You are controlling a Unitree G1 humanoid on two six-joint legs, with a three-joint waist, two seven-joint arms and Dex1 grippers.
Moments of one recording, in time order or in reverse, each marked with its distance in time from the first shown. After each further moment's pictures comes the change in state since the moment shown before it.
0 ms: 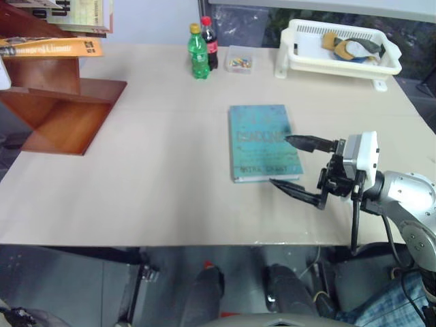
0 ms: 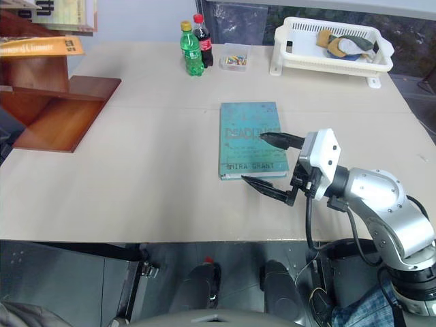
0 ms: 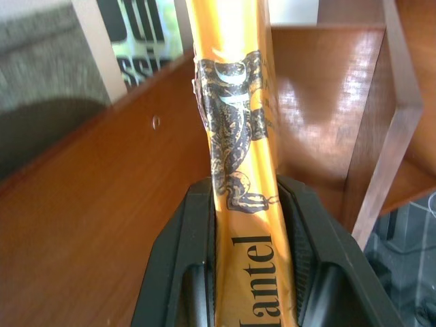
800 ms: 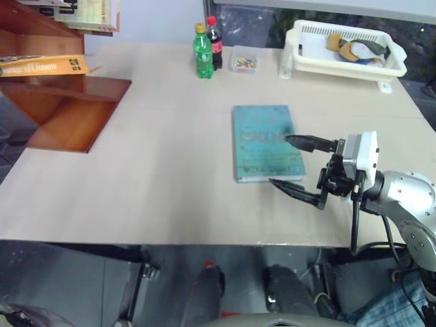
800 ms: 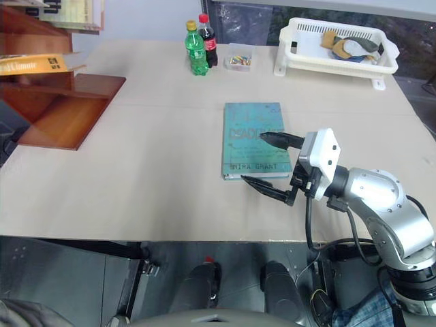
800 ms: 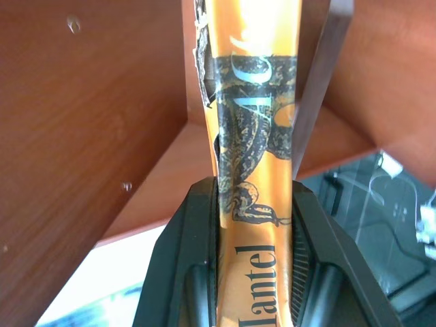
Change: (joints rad) left arm 0.076 0.011 0.049 0.039 -0.110 0.026 -0.104; right arm 0.000 0.001 0.000 0.000 0.000 0.000 0.003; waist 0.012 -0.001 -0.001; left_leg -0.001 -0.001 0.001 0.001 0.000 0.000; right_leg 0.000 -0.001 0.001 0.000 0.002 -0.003
